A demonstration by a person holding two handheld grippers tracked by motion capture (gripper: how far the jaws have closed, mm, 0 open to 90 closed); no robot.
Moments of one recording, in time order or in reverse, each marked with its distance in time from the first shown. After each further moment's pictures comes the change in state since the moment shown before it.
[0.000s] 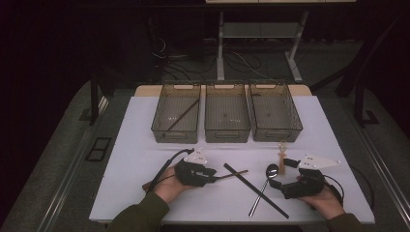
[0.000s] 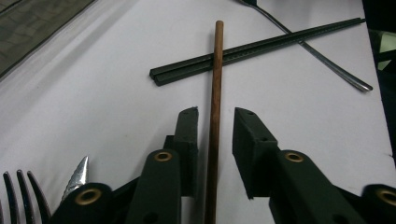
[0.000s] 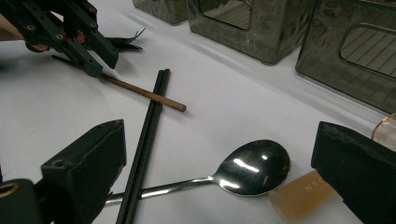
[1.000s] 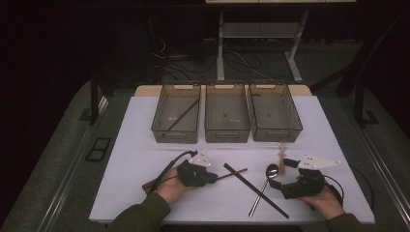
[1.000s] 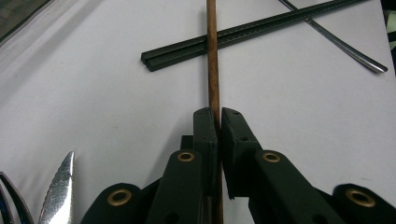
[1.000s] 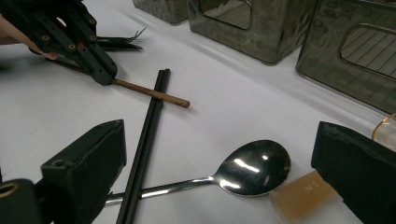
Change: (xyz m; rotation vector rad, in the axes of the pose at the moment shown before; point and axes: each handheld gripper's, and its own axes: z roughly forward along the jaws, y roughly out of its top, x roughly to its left) left arm -0.002 -0.001 0.009 0.055 -0.003 0.014; right arm 0.001 0.000 0.000 0.001 -0.003 0.000
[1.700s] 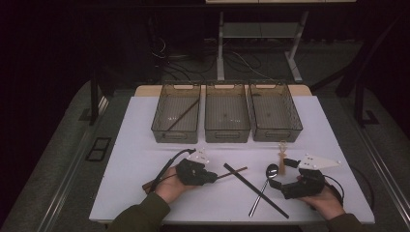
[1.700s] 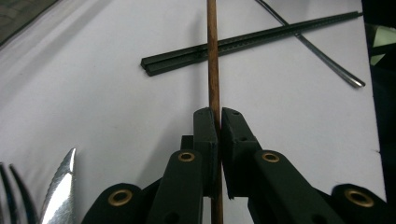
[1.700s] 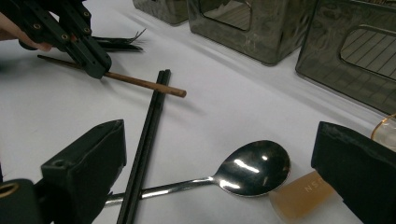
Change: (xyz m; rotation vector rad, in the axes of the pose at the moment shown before) left arm 0.000 0.004 -0.011 -0.008 -0.020 -0.052; right arm 0.000 0.000 -0.001 -0.003 0.001 -0.003
